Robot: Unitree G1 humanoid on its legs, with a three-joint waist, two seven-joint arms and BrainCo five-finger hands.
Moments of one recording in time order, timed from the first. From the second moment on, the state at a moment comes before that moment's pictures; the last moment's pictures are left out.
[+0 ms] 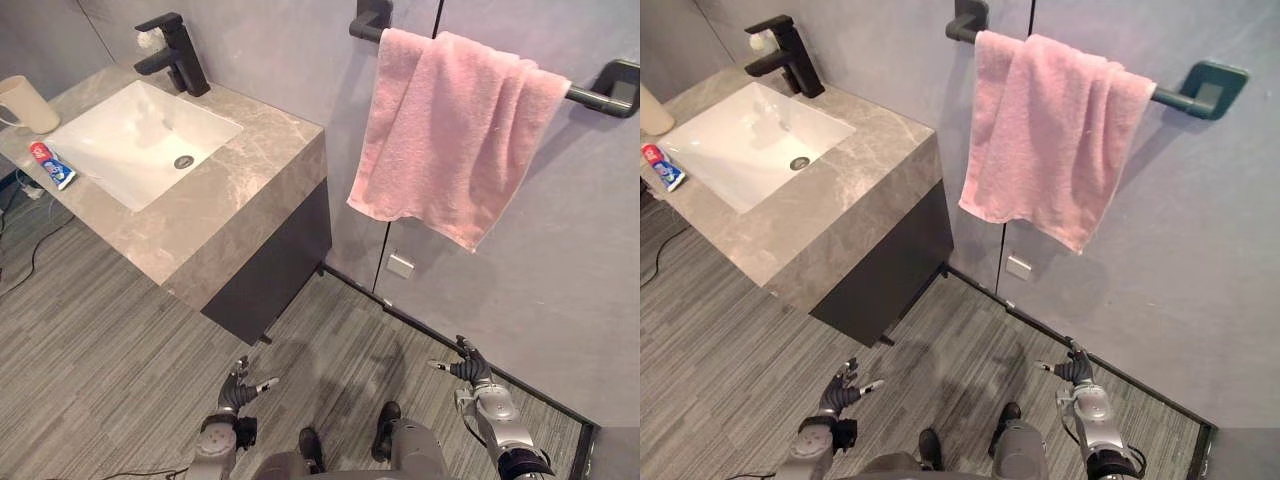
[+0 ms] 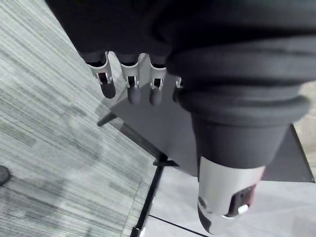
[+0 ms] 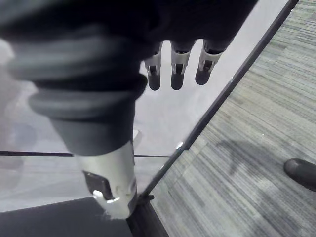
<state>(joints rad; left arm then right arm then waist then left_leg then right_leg) 0.15 0.14 -0.02 0.71 -0.03 -0.18 0.06 -0.04 -0.19 -0.15 0.79 -0.11 -0.10 -0.04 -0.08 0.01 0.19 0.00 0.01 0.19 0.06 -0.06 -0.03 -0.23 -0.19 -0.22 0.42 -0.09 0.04</state>
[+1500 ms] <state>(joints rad) 0.21 0.12 0.04 0.60 -0.05 -0.14 0.04 0.05 -0.07 -0.28 0.81 -0.04 -0.08 -0.06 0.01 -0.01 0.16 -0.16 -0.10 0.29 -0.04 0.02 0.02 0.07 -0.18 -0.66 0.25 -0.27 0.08</state>
